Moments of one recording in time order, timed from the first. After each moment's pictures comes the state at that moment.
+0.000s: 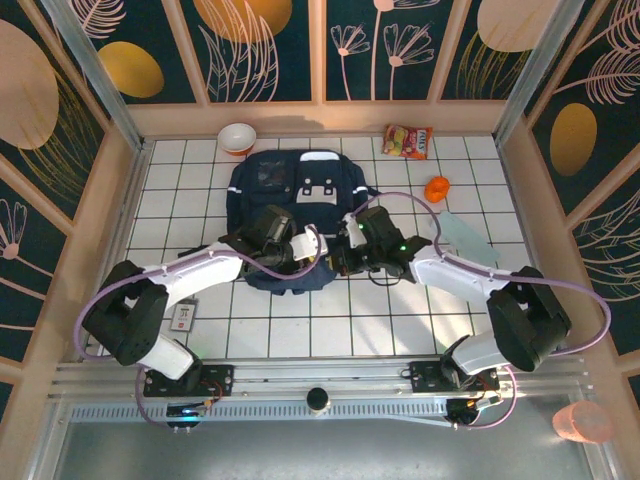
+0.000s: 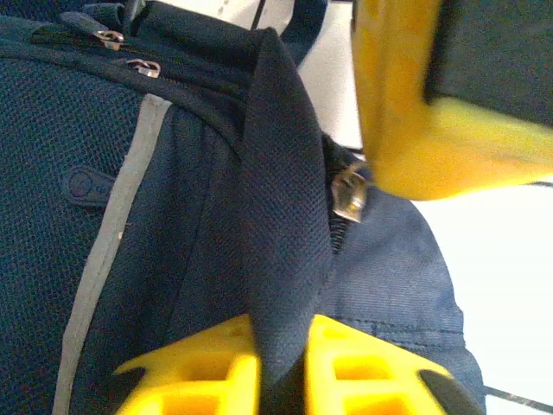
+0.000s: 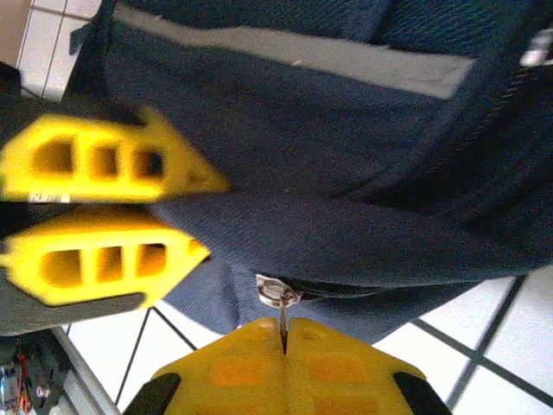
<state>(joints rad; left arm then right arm) -0.67 1.52 0.87 -0.20 0.31 0.57 0.68 1.42 0.80 -0.22 -0.37 0.48</state>
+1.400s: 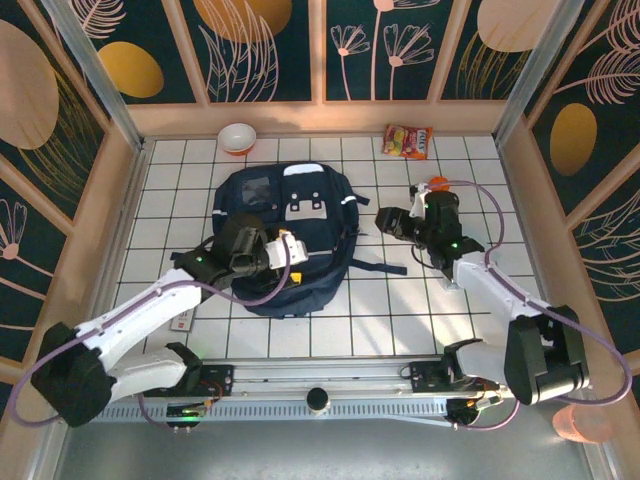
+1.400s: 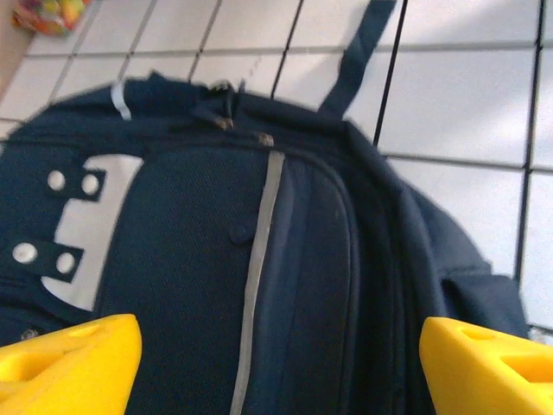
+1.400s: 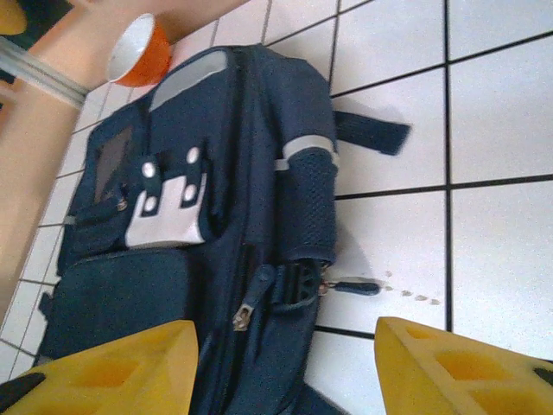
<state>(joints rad) -0.67 1.17 0.78 -0.35 0.25 0.64 0.30 1.21 0.68 -0.02 -0.32 0.52</state>
